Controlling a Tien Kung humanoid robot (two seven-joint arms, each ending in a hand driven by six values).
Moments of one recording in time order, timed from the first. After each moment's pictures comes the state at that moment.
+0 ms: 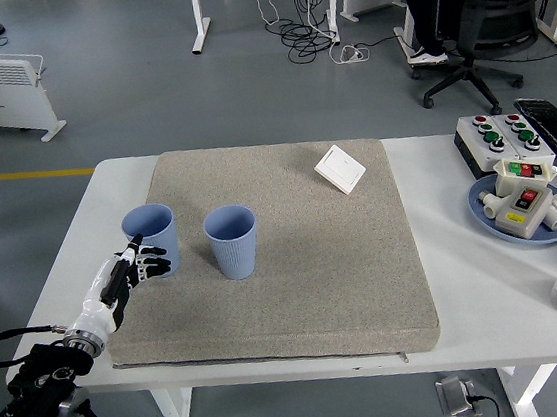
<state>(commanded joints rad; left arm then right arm) -0.52 0.15 -1.25 -0.70 1.07 -0.15 -0.31 0.02 -0.08 1.23 0.18 -0.89 -0.01 -0.19</state>
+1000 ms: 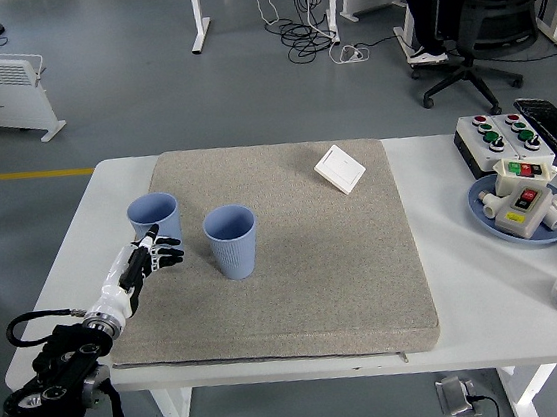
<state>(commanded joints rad) -0.71 0.08 -1.16 -0.38 1.03 -0.13 -0.40 0.02 -0.07 1.21 0.18 -0.89 -0.02 -0.19</state>
